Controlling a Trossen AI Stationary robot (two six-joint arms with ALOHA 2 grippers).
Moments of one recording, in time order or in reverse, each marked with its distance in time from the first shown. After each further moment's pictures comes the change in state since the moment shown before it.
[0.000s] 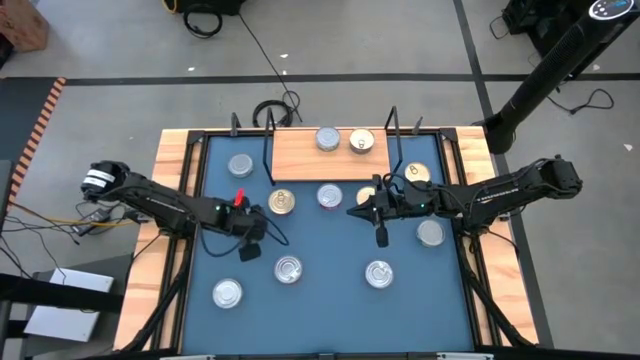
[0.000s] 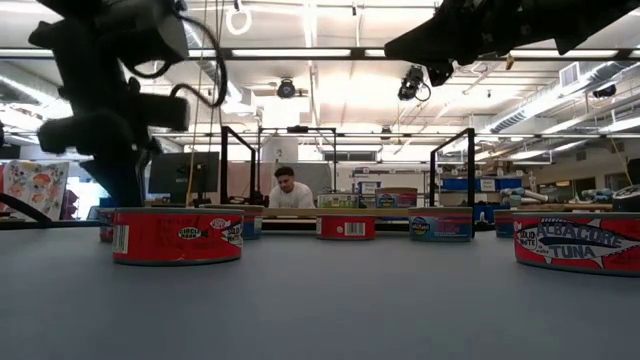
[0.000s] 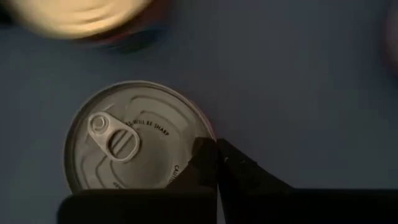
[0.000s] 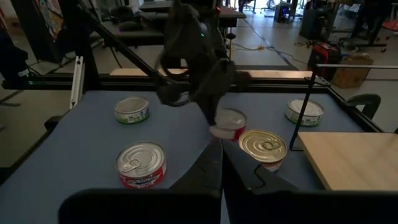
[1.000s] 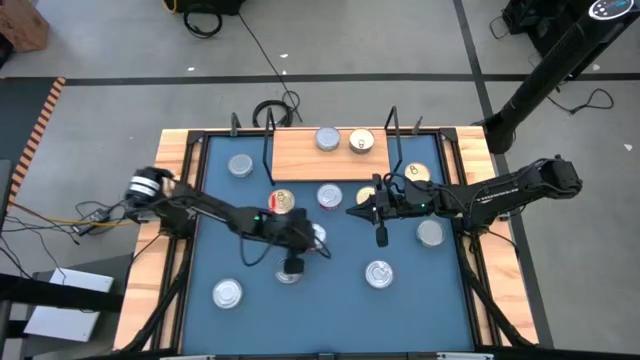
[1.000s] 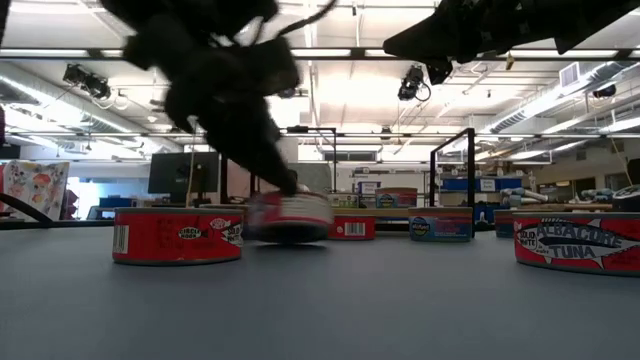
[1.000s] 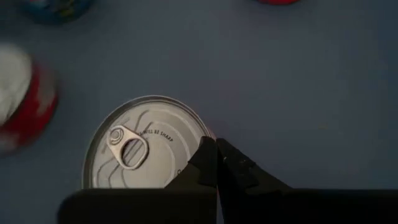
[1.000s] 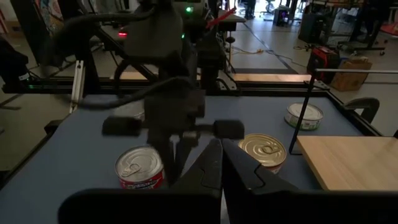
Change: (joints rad) left arm 0.003 0.408 0.279 0.573 0.107 0.335; right arm 0.000 0.000 0.000 0.014 0.000 0.000
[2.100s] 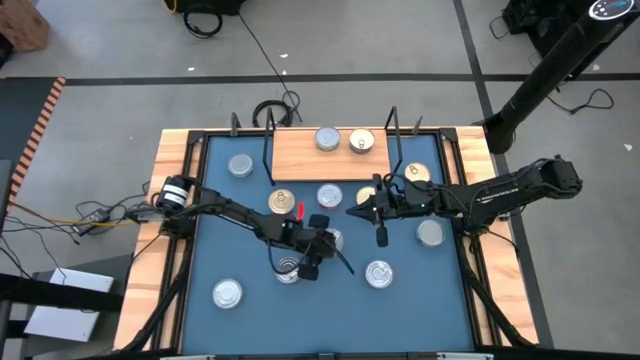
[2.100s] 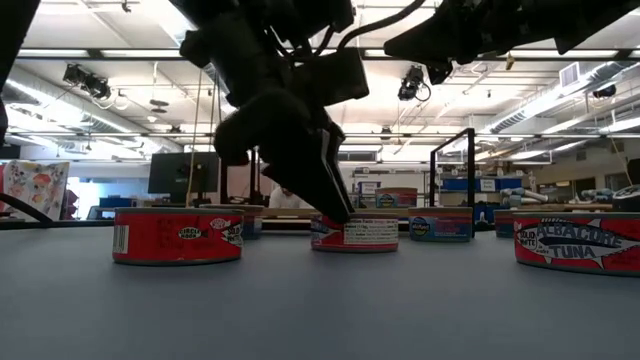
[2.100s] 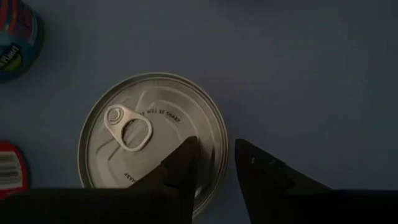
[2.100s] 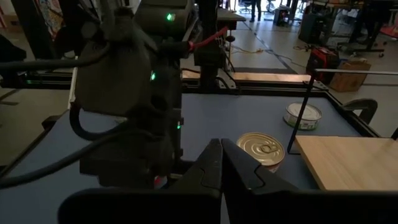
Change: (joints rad) left arm -0.008 0.242 0.292 -0.184 -0.024 0.196; right arm 0.000 0.000 0.000 -0.006 0.000 -0.019
